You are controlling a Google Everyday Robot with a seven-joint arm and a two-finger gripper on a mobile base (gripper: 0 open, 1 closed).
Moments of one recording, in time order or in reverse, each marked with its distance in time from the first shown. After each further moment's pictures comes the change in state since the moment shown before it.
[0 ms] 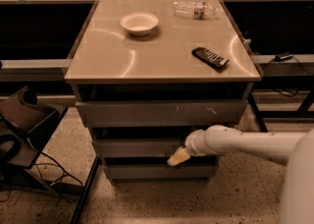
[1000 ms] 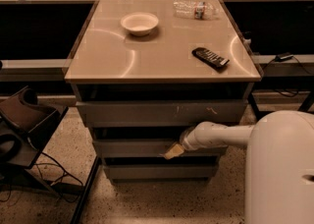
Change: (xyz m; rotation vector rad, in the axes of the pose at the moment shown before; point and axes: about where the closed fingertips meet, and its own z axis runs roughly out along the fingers) arm 0.000 -0.030 0.062 0.027 0.017 0.028
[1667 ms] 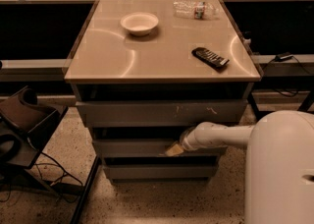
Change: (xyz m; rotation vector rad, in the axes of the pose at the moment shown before) arm 0.000 0.001 0.000 0.002 -0.002 -0.001
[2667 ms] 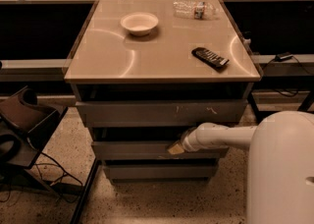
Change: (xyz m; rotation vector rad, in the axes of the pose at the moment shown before) arm 0.002 0.003 -0.003 -0.001 0.000 0.005
